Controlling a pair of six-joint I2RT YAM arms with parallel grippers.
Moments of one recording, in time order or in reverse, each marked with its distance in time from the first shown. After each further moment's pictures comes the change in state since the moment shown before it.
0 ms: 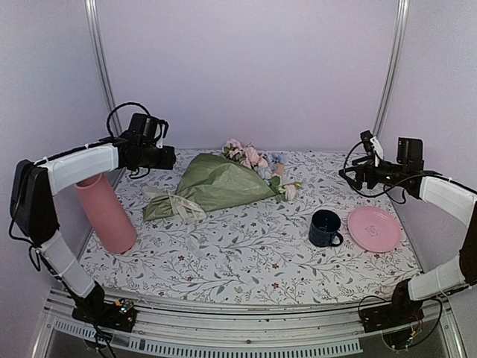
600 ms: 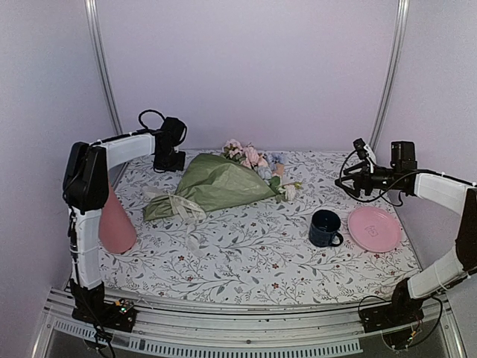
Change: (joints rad) left arm 0.022 0.537 0.512 -0.278 -0.203 -0.064; right arm 0.000 0.095 0.018 -0.075 -0.153 -0.119
